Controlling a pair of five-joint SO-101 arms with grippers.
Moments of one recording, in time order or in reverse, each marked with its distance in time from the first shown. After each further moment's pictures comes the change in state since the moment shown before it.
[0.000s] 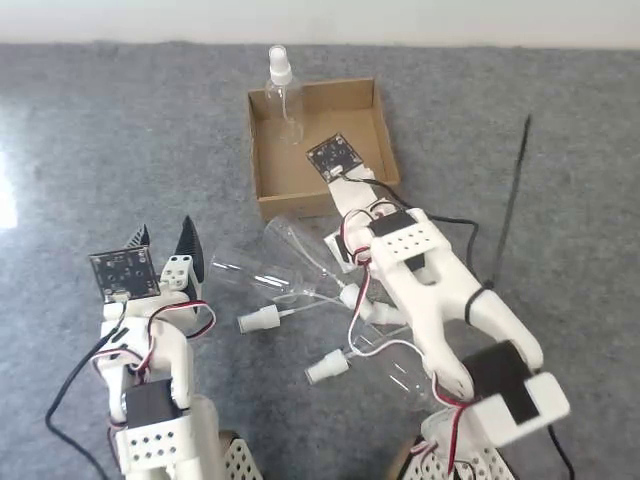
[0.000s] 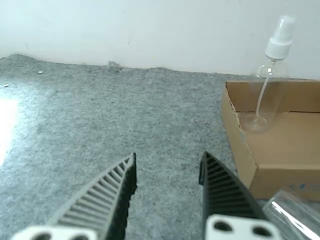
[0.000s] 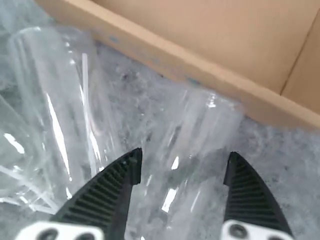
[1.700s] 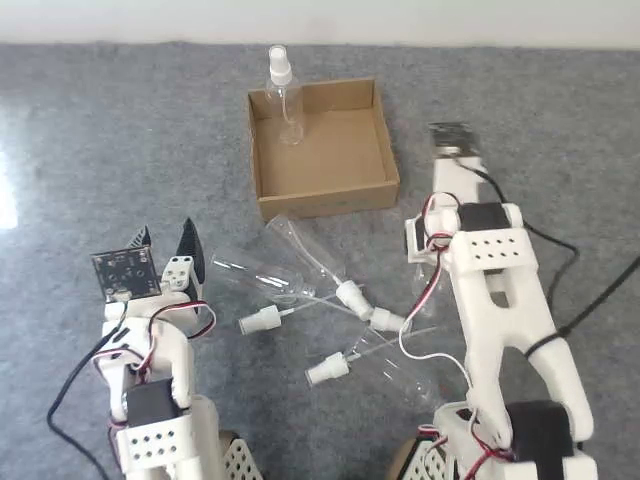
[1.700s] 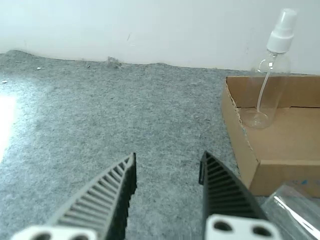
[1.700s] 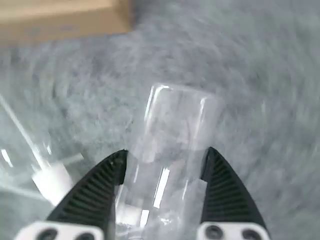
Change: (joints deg) left arm 0.0 0.0 0.9 -0.3 -0.1; right arm 18.4 -19.6 1.8 23.5 -20.5
